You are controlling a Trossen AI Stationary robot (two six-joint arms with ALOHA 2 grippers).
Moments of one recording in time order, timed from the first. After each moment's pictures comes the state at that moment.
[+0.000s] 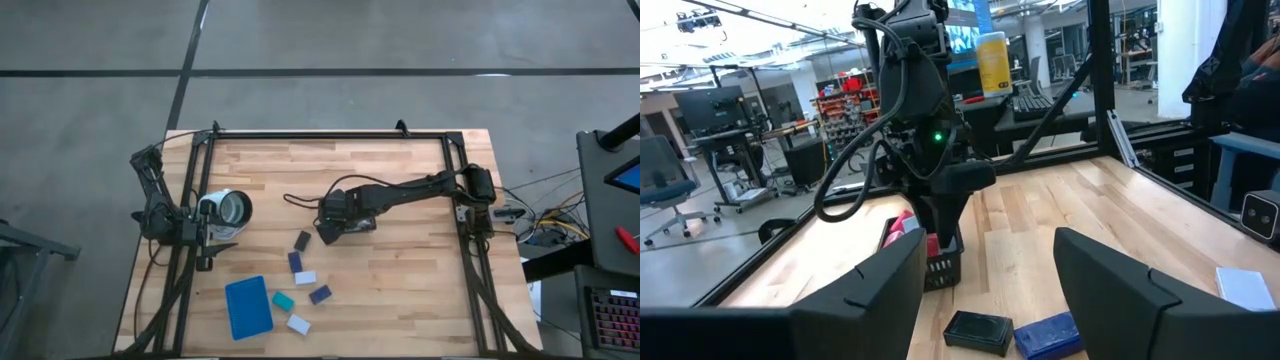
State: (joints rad) left arm -1.04 0.02 0.01 0.06 -1.04 0.23; right arm 0.02 1.96 1.45 -0.78 0.10 0.99
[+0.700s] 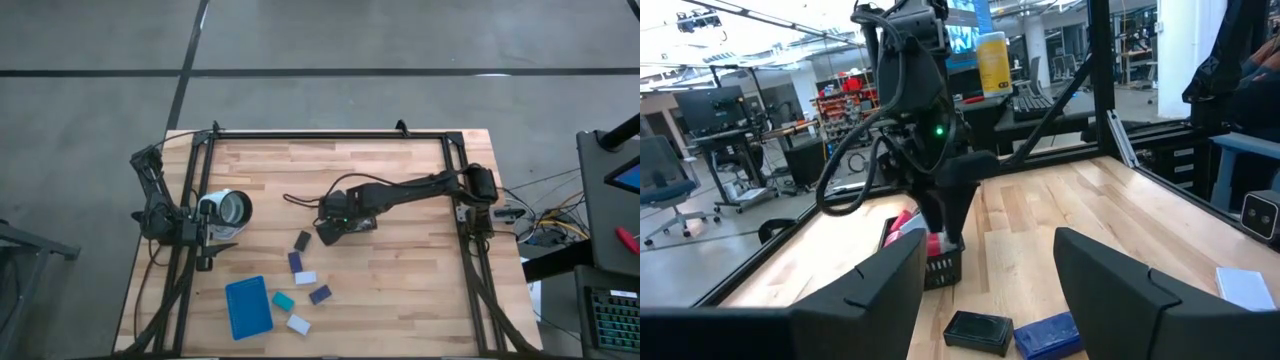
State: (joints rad) left arm -1.04 0.02 0.01 0.06 -1.04 0.23; right arm 0.01 1.94 1.45 -0.78 0.03 1.00
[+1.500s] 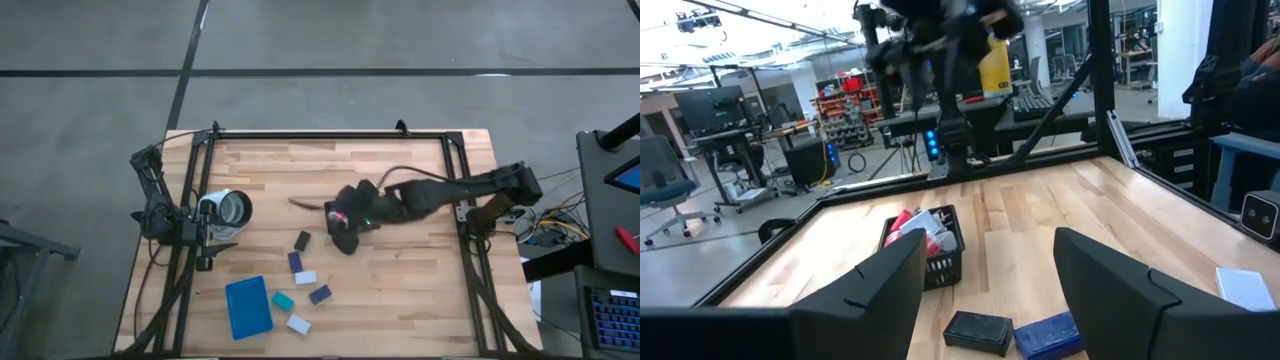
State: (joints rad) left arm -1.04 0.02 0.01 0.06 -1.04 0.23; right arm 0.17 1.64 1.53 -0.74 0.27 0.62
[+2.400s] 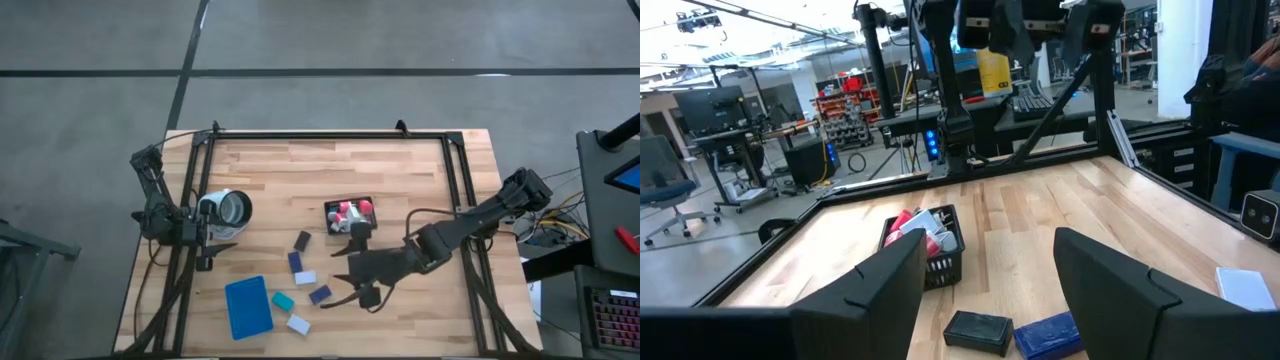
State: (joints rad) left arm -1.04 0.02 0.01 0.06 -1.04 0.23; right arm 0.49 1.59 1.35 -0.38 0.42 0.09
